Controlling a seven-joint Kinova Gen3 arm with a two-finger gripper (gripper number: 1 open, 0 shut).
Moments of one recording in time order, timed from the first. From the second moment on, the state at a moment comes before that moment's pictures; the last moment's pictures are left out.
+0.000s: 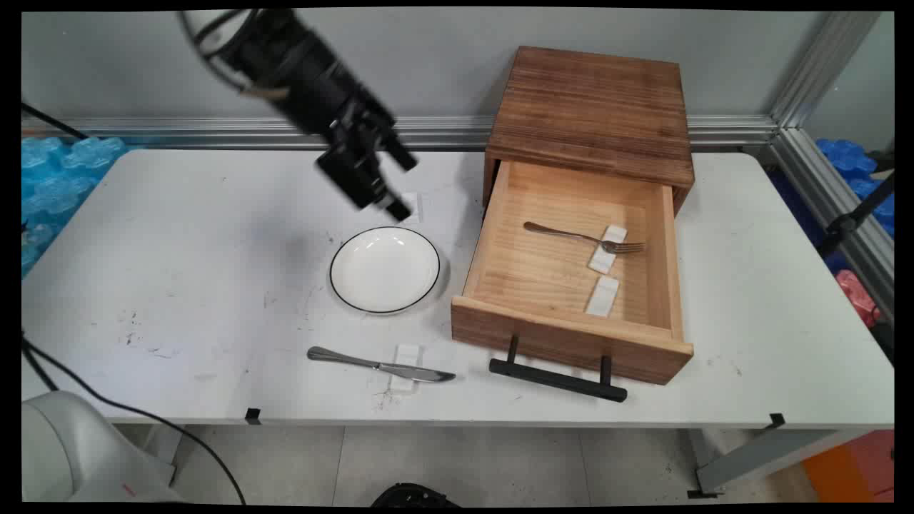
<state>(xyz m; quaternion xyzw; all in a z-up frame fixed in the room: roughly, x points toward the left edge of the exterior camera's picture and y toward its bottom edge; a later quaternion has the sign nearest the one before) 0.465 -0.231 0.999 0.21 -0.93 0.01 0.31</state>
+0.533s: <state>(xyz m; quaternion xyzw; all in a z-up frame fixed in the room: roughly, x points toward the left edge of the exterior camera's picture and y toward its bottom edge) 0.487 -0.182 0.946 0.18 -0.95 0.00 0.24</state>
